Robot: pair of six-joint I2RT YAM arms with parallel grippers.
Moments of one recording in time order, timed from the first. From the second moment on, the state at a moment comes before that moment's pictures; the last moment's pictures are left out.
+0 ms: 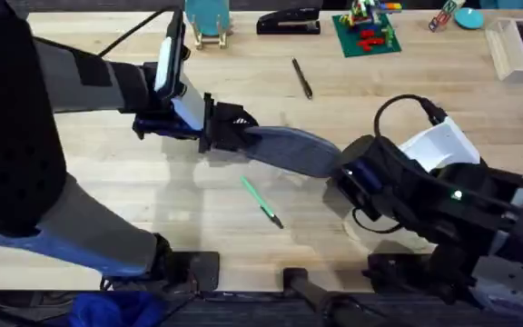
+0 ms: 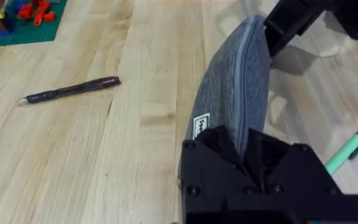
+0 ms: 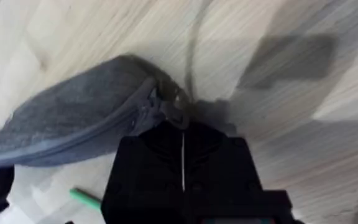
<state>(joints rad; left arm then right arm) 0.04 1.77 0.84 -0.66 1.26 1.63 0.85 1.06 0.47 -0.58 0.28 1.60</state>
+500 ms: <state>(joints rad) 0.04 1.77 0.84 -0.66 1.26 1.63 0.85 0.78 0.46 -0.58 0.27 1.38</state>
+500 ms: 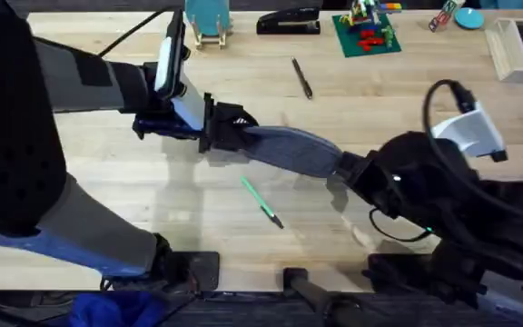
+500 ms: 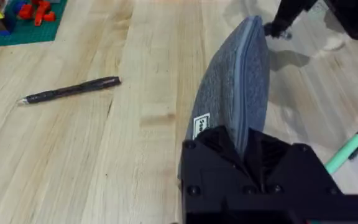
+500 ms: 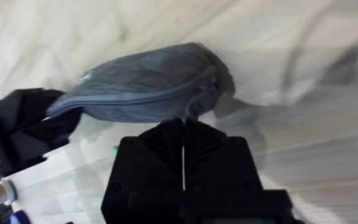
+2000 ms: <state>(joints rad) 0.04 1.77 0.84 -0.66 1.26 1.63 0.83 0.67 0.62 -0.65 0.37 0.93</state>
